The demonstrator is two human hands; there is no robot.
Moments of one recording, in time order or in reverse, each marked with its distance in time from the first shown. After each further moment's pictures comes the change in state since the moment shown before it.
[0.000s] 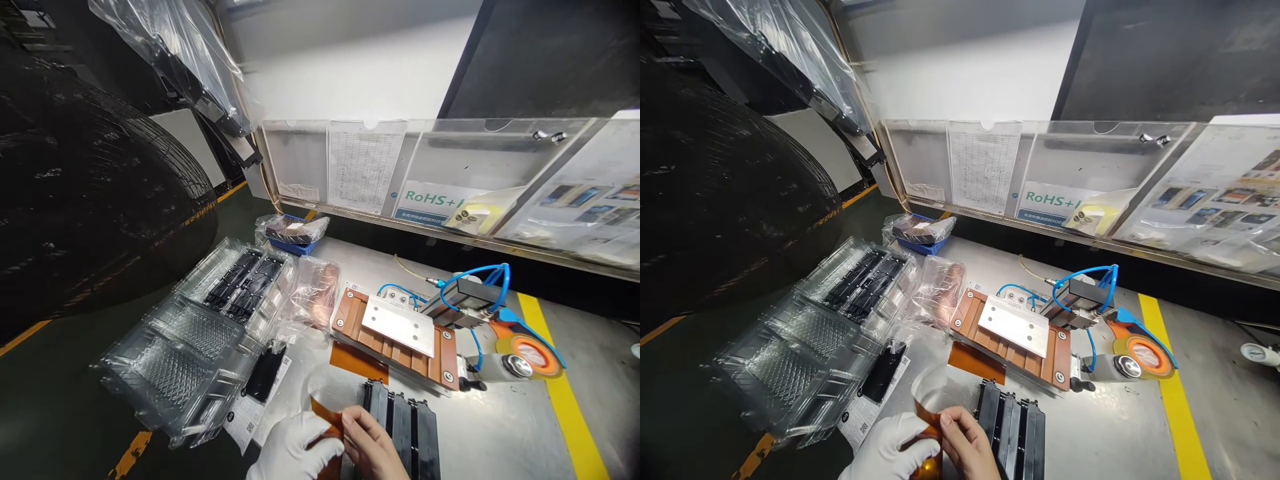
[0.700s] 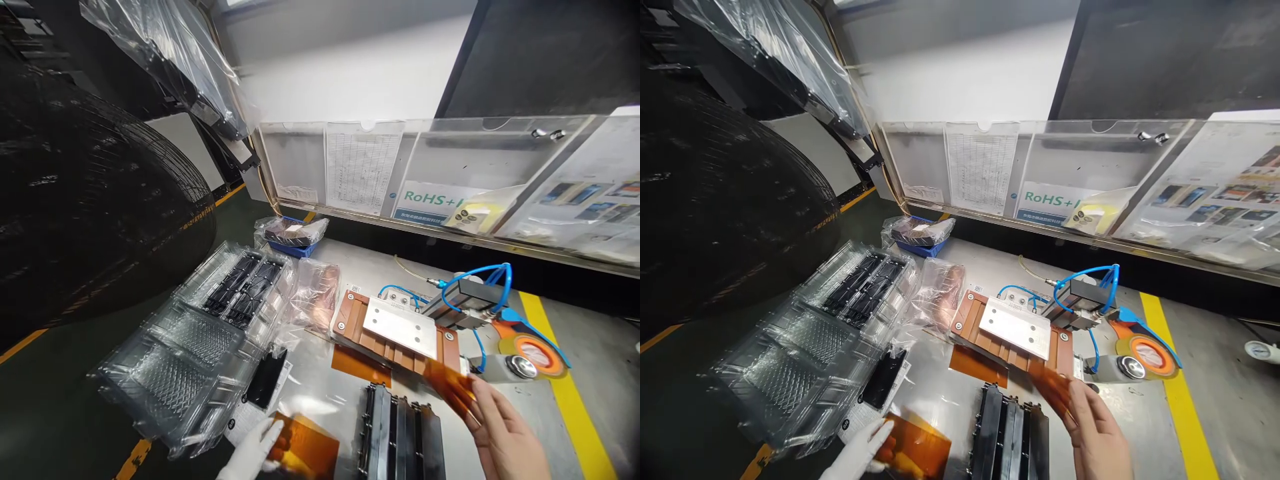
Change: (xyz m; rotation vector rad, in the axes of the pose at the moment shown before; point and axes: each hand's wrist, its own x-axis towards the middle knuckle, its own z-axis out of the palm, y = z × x) left_hand 0.004 -0.150 -0.003 -0.360 0.225 -0.519; right_hand 0.009 -0.093 -0.111 0.087 0.622 -0.214
